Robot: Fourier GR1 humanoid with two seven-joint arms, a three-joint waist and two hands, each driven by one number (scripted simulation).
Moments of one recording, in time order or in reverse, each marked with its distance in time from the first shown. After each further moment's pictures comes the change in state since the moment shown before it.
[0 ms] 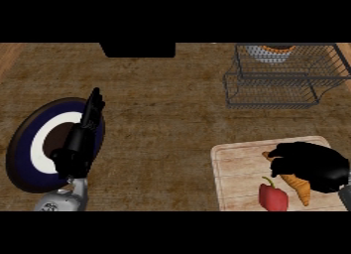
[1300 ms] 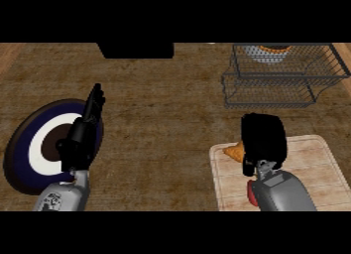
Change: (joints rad) left arm -0.050 -0.005 0.030 0.063 -0.006 -0.006 -0.013; right arm -0.088 0.579 -0.018 -0.282 0.235 0.321 1.470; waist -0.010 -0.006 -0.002
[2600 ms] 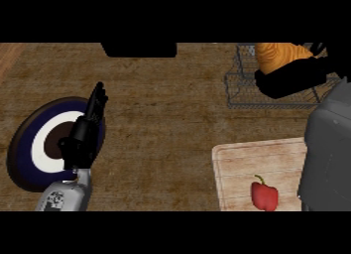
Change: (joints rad) left arm -0.012 -0.020 0.009 0.006 -0.012 -0.012 -0.001; right arm -0.670 -0.008 -0.395 -0.184 -0.322 0.321 0.318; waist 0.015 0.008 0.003
